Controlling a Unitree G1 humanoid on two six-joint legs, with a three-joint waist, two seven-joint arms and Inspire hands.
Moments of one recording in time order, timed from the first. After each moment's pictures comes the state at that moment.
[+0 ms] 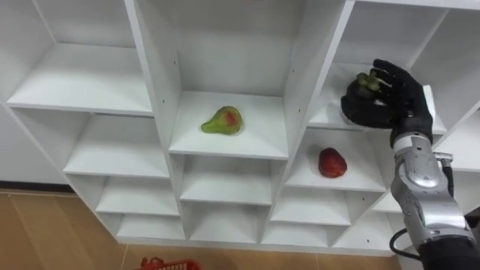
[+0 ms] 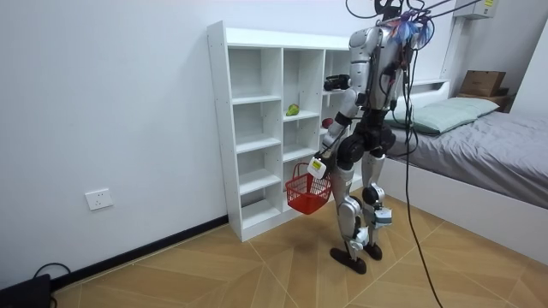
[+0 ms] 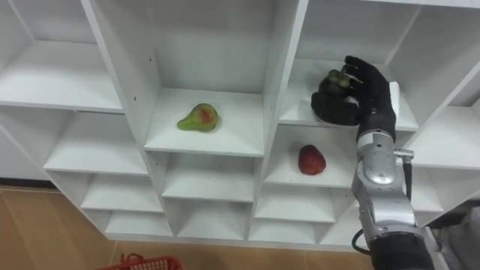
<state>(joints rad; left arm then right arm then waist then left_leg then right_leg) 0.15 0.19 -0.02 1.04 -0.24 0.05 -0.09 -0.30 -0.33 -0.04 0.50 0.18 -0.05 -0.24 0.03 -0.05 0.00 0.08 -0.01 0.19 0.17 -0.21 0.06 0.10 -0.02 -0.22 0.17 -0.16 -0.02</state>
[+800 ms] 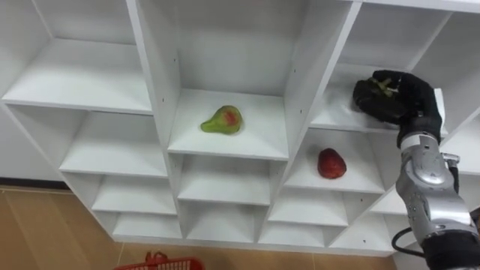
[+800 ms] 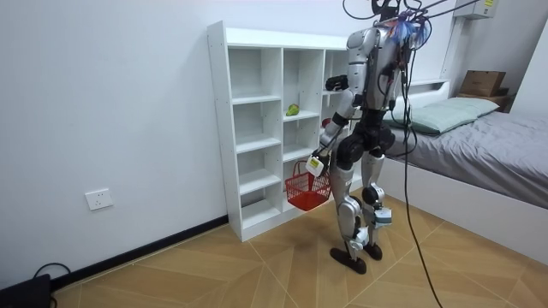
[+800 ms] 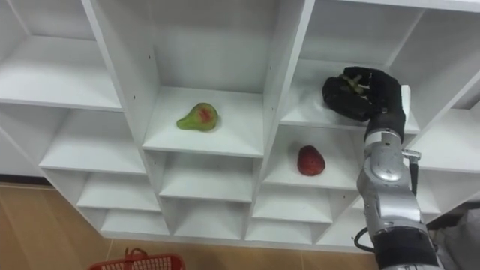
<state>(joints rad) 0.12 0.19 -0.06 0.99 -0.24 0.08 -0.09 -0.30 -0.33 -0.06 0.52 0.23 -0.03 -0.22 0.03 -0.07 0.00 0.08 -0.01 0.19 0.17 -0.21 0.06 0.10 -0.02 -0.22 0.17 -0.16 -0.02</state>
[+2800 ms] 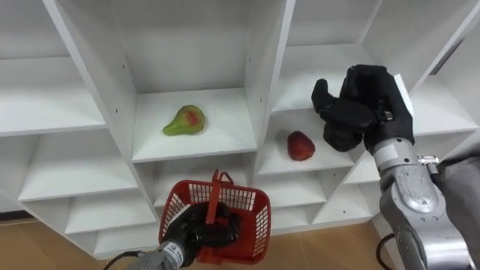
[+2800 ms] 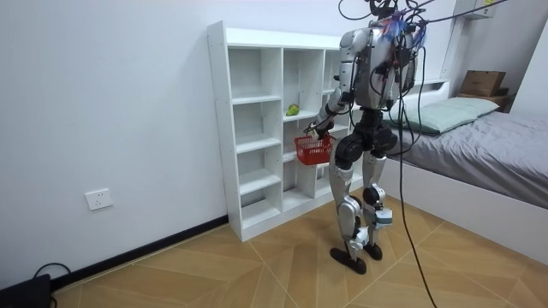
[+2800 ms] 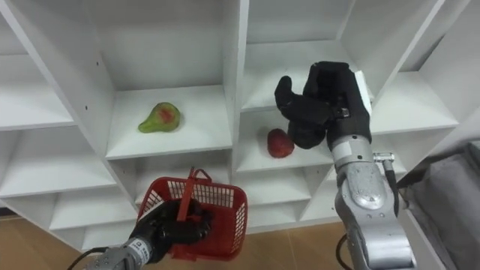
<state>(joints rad) 0.07 0.16 -0.25 0.51 -0.32 0.10 -0.21 -0.05 -0.27 0.05 -0.06 0.19 0.04 -0.09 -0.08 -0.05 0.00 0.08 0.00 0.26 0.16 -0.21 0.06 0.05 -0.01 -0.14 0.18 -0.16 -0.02</state>
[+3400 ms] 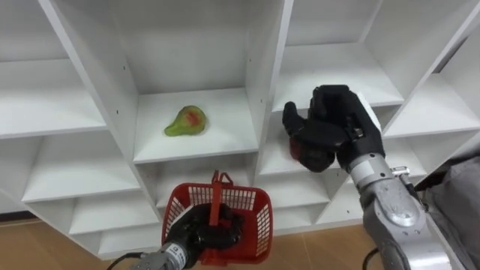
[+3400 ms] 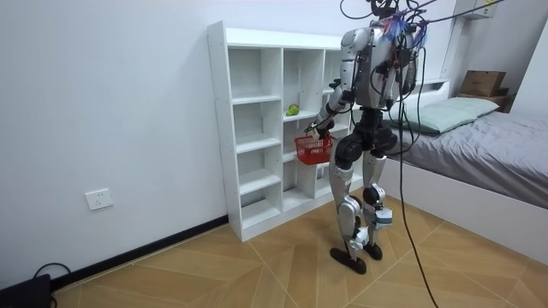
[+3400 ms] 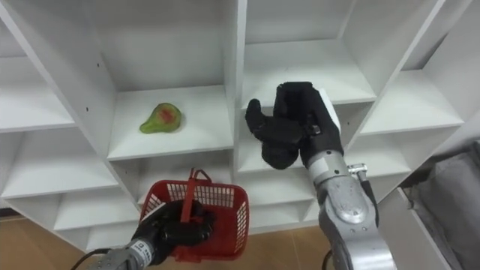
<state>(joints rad) 0.07 0.15 -0.27 0.51 -0.36 0.10 -0.21 0.03 -0.22 0.14 -0.07 0.20 0.05 0.03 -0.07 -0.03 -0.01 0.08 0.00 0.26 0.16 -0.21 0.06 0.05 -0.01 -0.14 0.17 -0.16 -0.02</state>
